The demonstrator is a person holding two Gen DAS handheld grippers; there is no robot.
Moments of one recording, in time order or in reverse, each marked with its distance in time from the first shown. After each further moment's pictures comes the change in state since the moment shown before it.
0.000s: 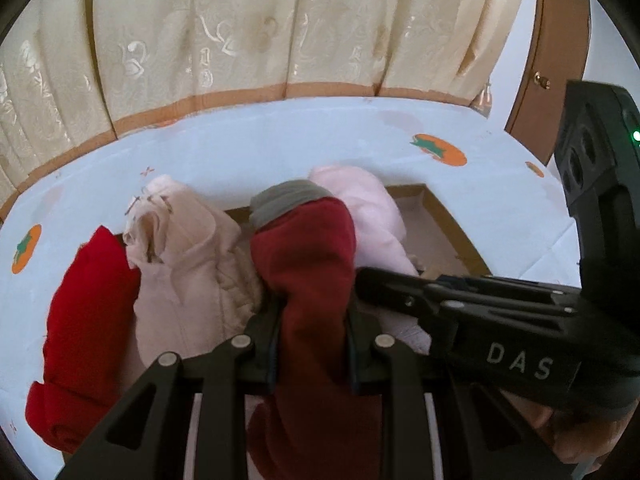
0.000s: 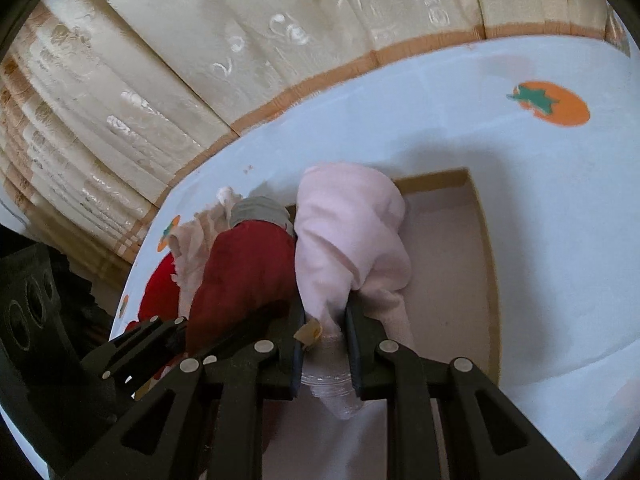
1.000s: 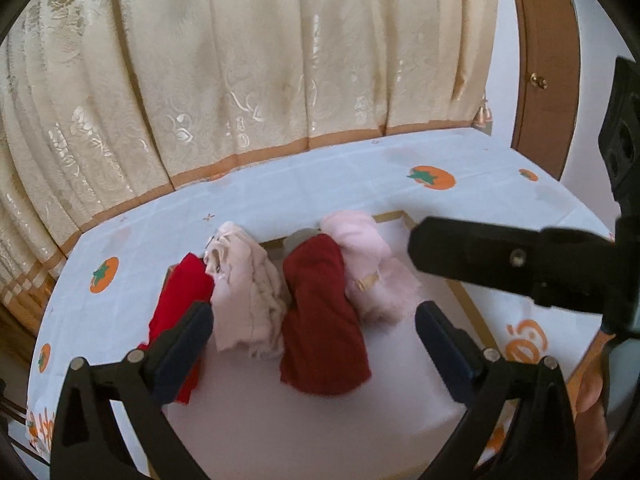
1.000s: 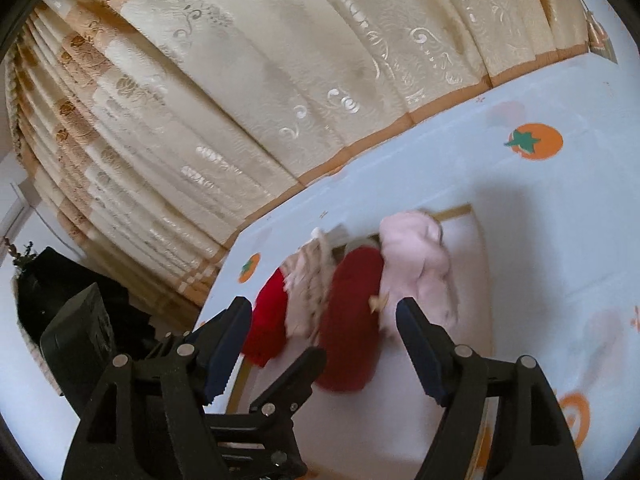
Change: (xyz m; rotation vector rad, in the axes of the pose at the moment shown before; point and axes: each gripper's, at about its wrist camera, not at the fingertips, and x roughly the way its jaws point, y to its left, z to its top) left arm -0.104 -0.031 -0.021 0.078 -0.133 0.169; right arm -0.114 0.029 -0.030 0.048 -0.175 0.197
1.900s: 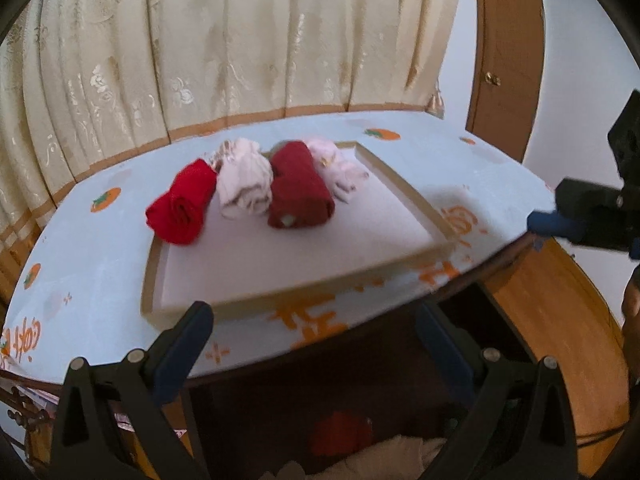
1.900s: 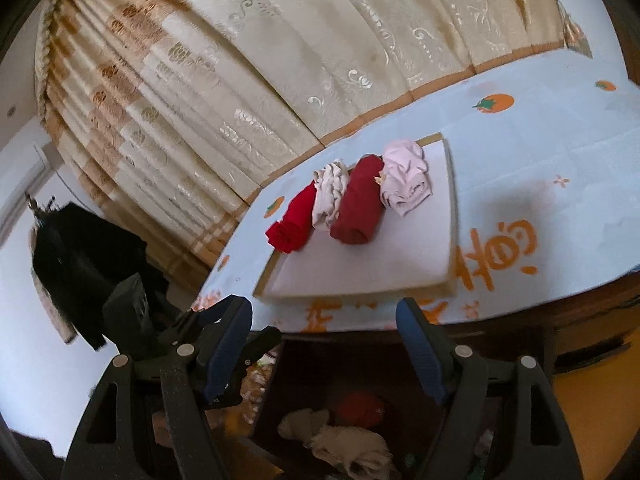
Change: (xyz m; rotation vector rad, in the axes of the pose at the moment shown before) left arm -0.088 0.014 -0.136 -0.016 -0.001 -0.142; right arm -0.125 0.018 -0.124 -0.081 0.032 0.009
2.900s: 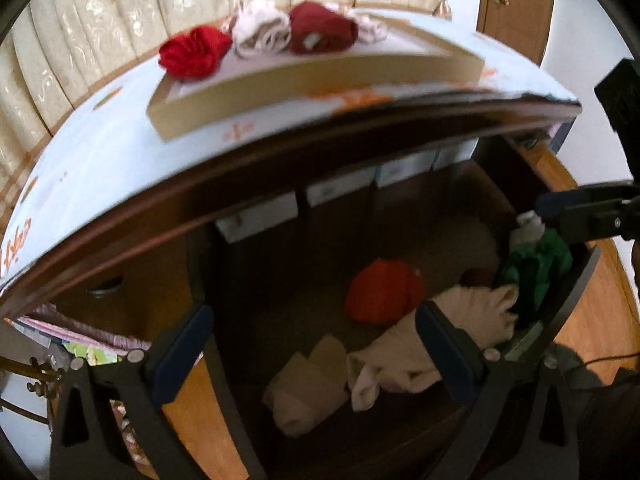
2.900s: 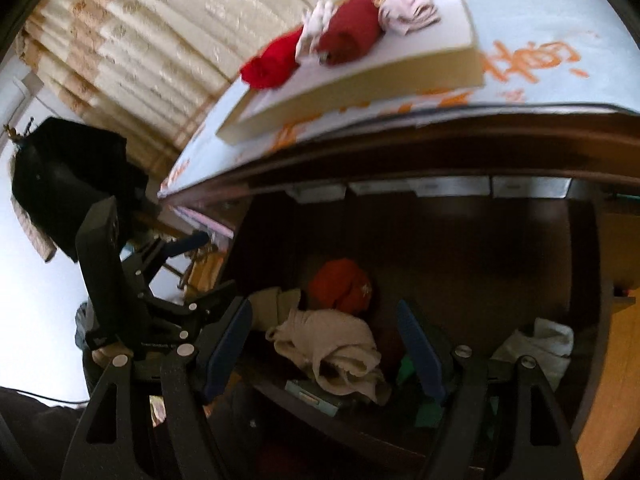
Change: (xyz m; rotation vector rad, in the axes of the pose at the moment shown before) left arm 0.020 0.026 -0.116 0.041 0.306 0.037; right arm 0.075 -0.018 -0.107 -0.059 0.393 -0.023
